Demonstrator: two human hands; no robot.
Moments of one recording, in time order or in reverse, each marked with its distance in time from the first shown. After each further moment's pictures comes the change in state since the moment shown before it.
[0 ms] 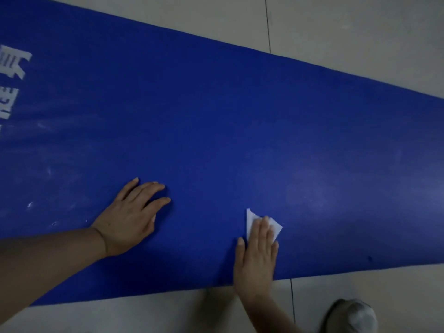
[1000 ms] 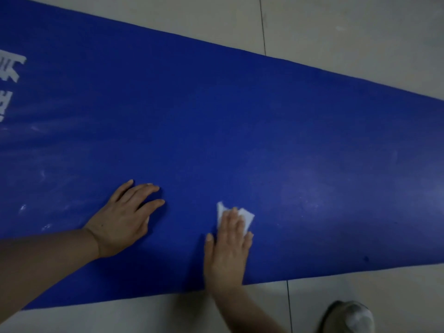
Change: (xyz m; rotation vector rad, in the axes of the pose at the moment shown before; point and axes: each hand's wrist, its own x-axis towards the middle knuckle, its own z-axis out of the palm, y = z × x) left_hand 0.001 -0.001 -0.002 0.022 -0.018 0.007; right_hand 0.005 -0.043 0.015 -0.030 0.084 -0.114
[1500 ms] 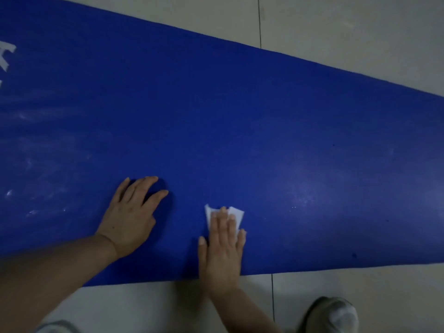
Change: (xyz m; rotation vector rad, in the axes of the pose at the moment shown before) left_hand 0.018 0.062 -0.002 0.002 0.031 -0.262; right_hand -0.007 0.036 -0.005 0.002 -0.042 -0.132
